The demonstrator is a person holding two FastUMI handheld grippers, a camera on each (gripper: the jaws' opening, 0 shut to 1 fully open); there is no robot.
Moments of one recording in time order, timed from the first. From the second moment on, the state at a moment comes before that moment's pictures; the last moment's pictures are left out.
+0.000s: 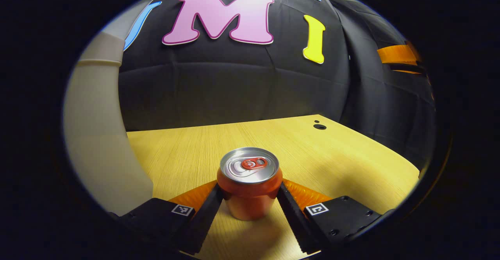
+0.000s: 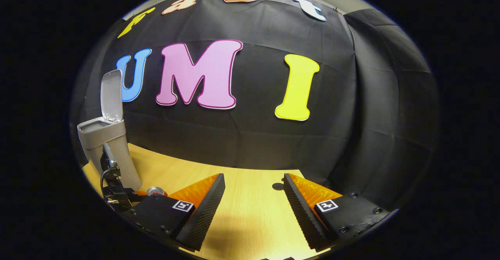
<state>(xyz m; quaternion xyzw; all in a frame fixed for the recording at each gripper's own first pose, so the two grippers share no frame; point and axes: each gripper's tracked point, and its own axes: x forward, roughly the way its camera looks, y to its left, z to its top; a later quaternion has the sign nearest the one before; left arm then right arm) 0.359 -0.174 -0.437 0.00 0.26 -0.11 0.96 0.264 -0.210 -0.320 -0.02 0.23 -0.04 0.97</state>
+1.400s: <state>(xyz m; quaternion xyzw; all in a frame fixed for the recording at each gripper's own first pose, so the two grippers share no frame) 0.357 0.023 -0.099 0.05 0.08 0.06 0.99 0.217 -0.153 -0.150 0.02 0.16 0.00 0.99</state>
